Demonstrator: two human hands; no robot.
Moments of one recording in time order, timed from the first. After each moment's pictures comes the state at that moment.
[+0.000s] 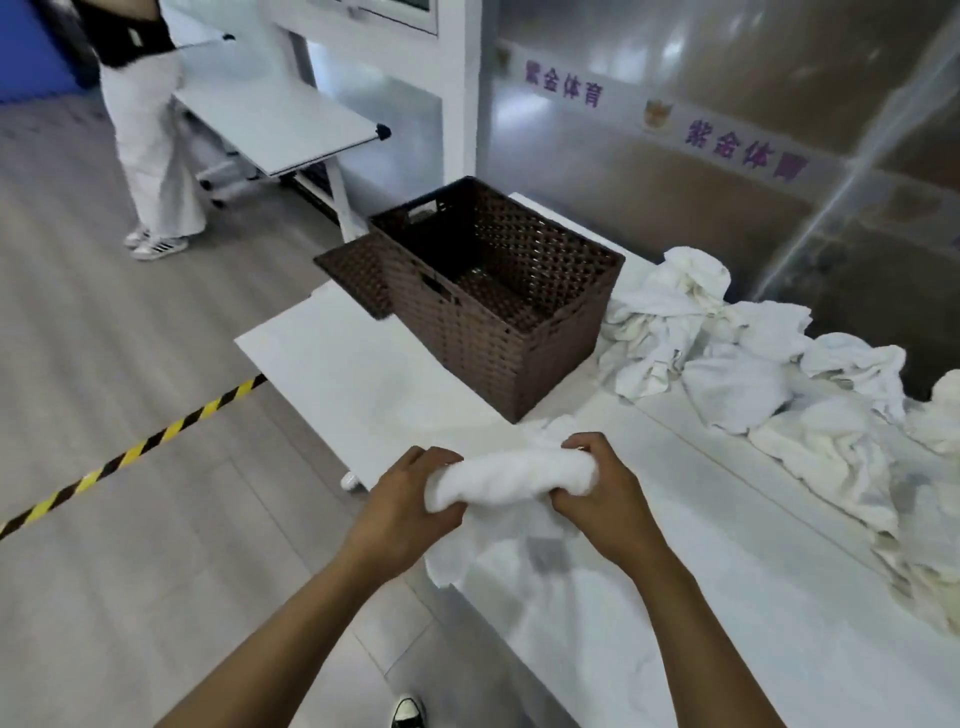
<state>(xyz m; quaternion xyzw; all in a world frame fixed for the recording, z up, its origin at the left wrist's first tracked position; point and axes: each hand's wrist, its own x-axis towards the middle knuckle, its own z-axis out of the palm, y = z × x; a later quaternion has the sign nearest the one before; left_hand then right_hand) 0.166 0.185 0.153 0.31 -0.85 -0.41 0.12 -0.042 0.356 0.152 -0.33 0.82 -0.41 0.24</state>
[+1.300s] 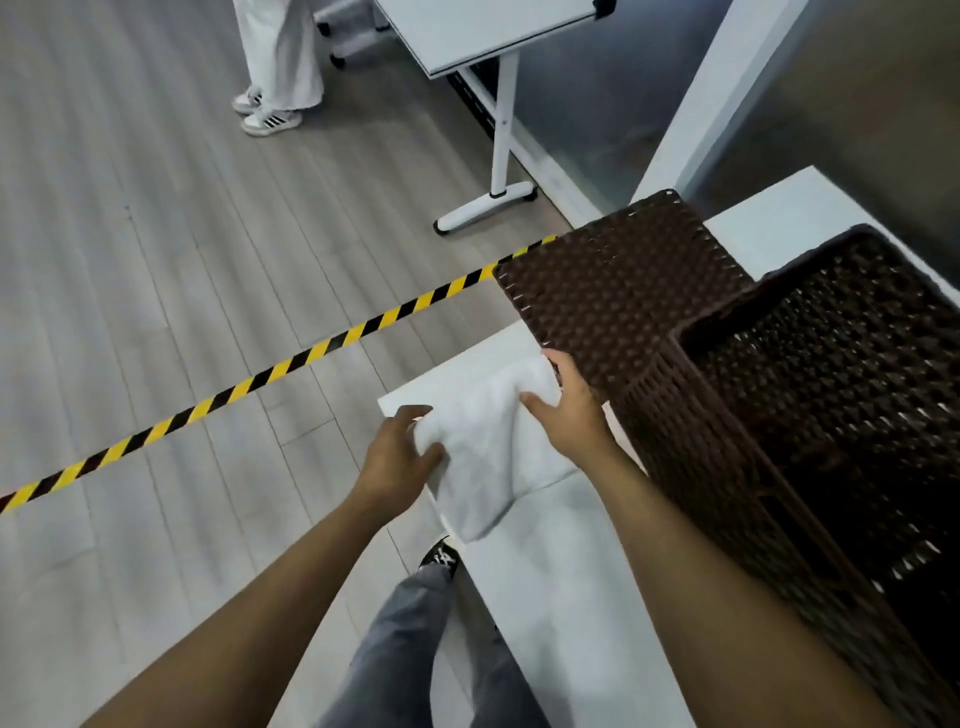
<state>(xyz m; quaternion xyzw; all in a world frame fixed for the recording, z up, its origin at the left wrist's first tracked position) 0.223 -0.327 0.023 0.57 -0.68 -0.45 0.11 -0.027 -0.284 0.010 -0.41 0.76 -0.35 0.36</state>
